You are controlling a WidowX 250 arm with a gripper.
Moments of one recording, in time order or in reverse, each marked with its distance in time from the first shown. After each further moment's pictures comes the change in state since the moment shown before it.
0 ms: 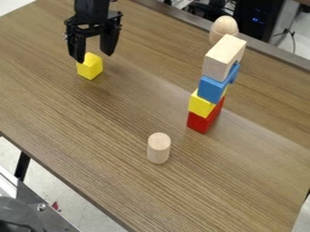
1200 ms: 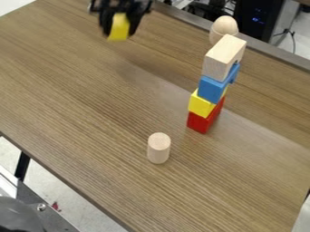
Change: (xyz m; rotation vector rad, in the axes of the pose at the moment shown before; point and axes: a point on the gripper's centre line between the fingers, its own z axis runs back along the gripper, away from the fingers) arm -0.016 -0.058 0.063 -0.062 -0.183 -0.461
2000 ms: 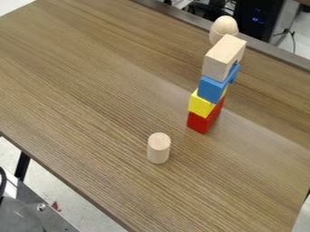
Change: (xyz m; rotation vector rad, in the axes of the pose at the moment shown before) arm -0.015 -0.075 0.098 -0.253 -0.068 -0.427
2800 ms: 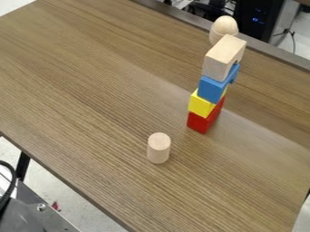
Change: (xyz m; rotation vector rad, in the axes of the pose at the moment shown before) arm -0.048 -0.040 0.042 -0.065 0.012 -0.232
